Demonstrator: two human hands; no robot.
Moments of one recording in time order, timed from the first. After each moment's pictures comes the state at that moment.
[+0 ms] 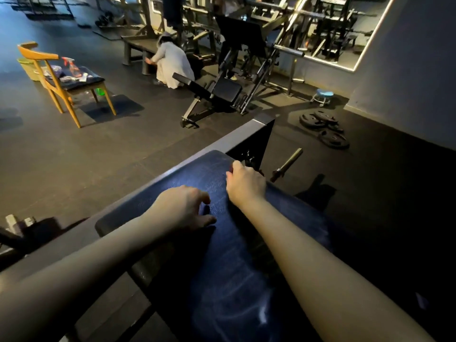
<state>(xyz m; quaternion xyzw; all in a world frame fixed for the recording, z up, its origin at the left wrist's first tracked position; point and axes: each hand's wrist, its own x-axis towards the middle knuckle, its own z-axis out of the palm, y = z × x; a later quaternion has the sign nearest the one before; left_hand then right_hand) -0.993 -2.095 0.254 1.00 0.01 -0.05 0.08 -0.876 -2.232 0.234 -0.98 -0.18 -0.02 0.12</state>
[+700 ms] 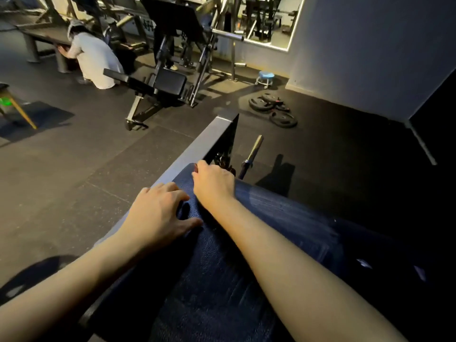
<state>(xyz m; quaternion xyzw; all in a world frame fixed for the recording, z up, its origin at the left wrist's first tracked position) -0.916 -2.023 0.223 0.99 -0.10 0.06 0.12 -0.837 -2.158 0.235 -0.99 -0.11 0.00 0.10</state>
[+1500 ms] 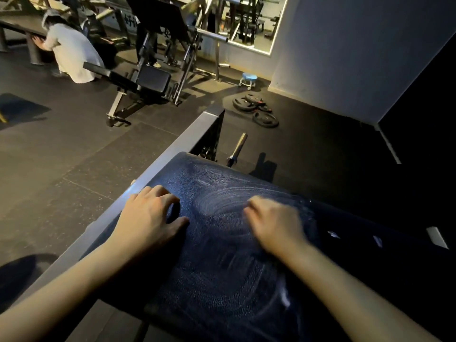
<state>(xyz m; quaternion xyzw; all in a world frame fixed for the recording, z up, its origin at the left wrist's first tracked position) -0.971 -2.025 0.207 0.97 -0.12 0.11 0.20 -0.972 -2.304 0.234 -0.99 -0.12 -0.10 0.06</state>
